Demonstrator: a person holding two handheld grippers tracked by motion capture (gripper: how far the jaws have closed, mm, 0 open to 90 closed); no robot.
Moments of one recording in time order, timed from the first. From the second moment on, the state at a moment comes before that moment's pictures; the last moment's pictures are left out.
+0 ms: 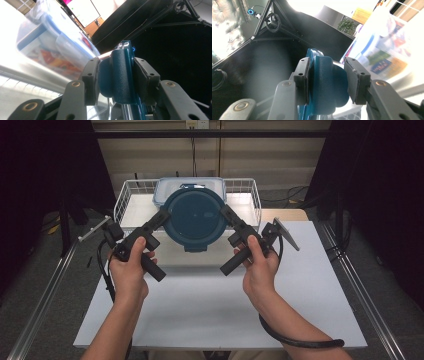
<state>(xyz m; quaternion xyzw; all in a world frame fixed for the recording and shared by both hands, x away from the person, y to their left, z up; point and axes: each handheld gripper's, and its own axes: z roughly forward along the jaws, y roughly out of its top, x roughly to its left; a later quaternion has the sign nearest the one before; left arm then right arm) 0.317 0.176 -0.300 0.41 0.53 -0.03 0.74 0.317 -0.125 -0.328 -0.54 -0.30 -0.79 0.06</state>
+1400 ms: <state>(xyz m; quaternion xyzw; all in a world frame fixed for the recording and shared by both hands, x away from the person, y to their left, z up) 0.399 0.172 -0.267 0.38 0.55 -0.05 0.74 0.390 -0.118 -0.289 -0.56 -0.27 -0.78 0.03</state>
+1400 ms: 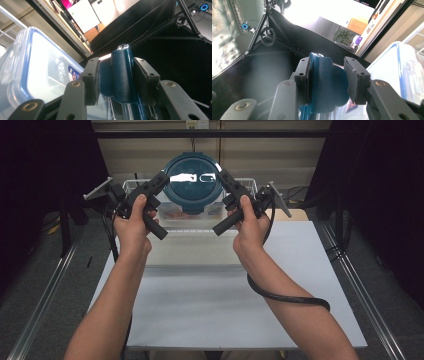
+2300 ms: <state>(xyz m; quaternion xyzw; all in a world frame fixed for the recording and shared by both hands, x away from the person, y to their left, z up) 0.451 0.175 -0.260 0.36 0.59 -0.06 0.72 0.439 -0.109 -0.282 -0.59 -0.27 -0.76 0.04</state>
